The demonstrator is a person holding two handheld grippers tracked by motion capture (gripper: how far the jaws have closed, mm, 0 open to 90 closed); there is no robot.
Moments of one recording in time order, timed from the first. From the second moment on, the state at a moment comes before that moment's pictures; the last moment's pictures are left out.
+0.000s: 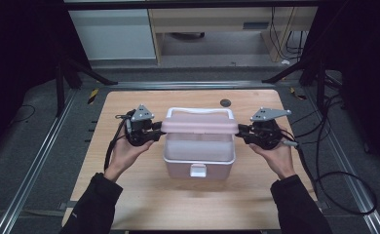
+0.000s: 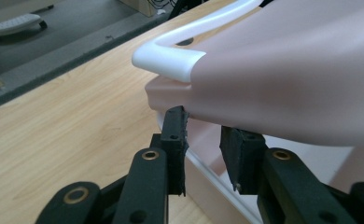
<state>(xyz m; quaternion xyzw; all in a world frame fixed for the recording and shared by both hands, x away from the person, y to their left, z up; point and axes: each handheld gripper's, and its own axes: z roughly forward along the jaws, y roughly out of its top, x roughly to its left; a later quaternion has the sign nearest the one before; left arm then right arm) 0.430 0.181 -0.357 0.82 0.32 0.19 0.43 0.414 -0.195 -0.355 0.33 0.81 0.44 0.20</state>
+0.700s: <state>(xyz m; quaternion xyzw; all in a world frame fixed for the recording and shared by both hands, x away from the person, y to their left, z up) 0.404 0.193 -0.372 0.83 0.32 0.18 0.41 0.388 -0.207 -0.374 0.33 0.81 0.43 0.20</state>
